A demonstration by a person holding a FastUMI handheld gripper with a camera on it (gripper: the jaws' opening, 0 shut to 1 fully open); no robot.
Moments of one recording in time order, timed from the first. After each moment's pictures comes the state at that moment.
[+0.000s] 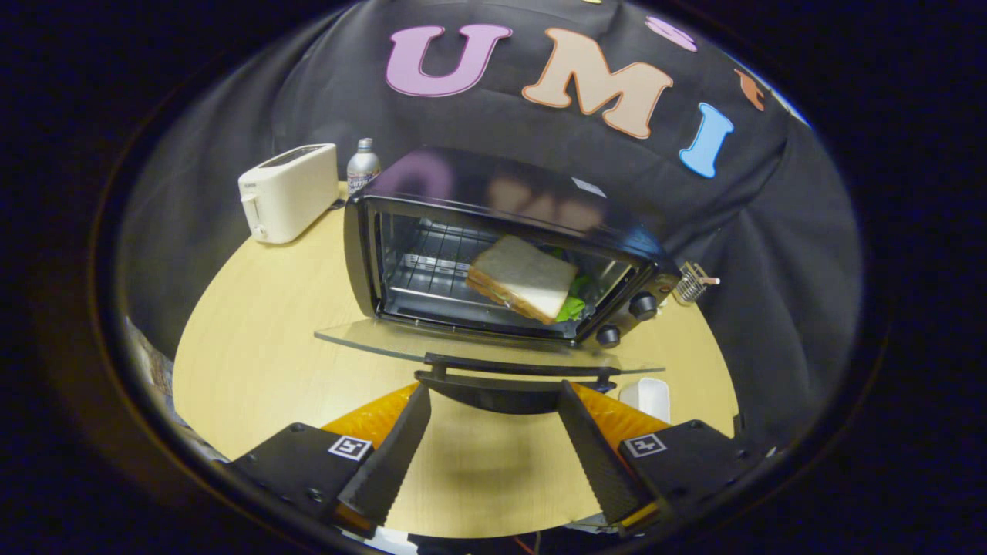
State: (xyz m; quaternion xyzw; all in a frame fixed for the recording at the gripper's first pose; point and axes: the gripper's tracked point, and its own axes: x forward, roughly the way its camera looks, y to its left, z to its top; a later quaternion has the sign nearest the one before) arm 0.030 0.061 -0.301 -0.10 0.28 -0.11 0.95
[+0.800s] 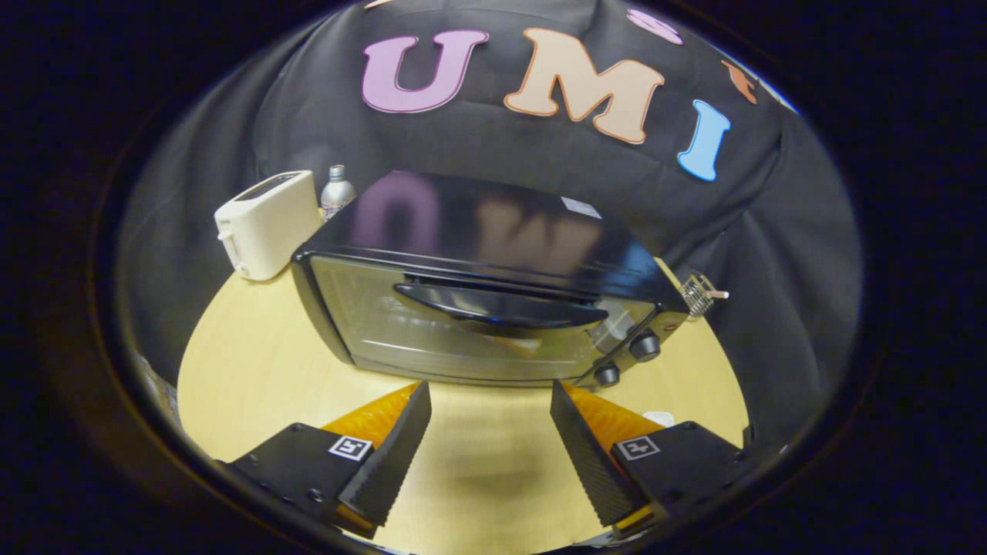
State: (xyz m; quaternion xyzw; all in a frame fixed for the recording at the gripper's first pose) arm 0.082 0.028 -0.285 -0.08 0.26 -0.12 0.96
